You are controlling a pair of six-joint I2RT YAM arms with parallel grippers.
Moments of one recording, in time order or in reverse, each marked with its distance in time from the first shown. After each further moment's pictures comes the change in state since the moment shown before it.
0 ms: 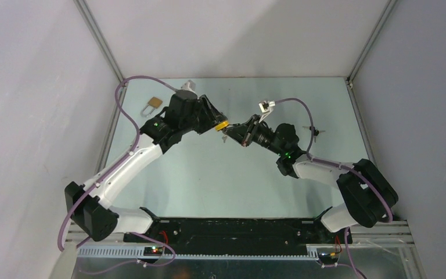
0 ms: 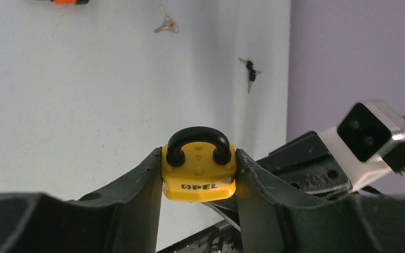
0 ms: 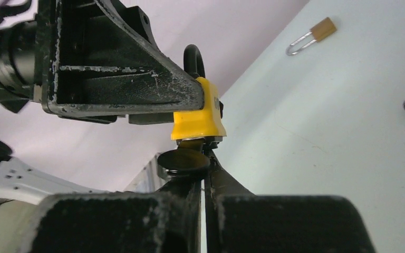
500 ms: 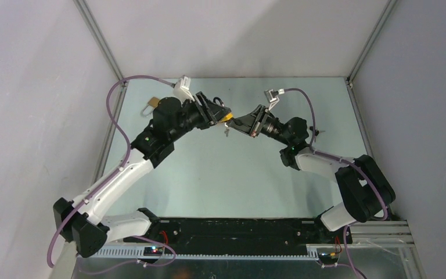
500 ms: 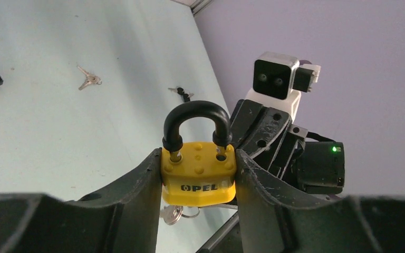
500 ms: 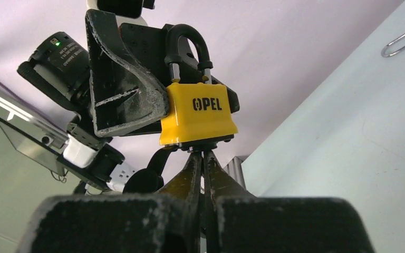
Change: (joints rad) left arm -0.006 -0.168 -0.177 0.404 0.127 0.110; right arm -0.110 0.040 0.059 0.223 -0.245 0.408
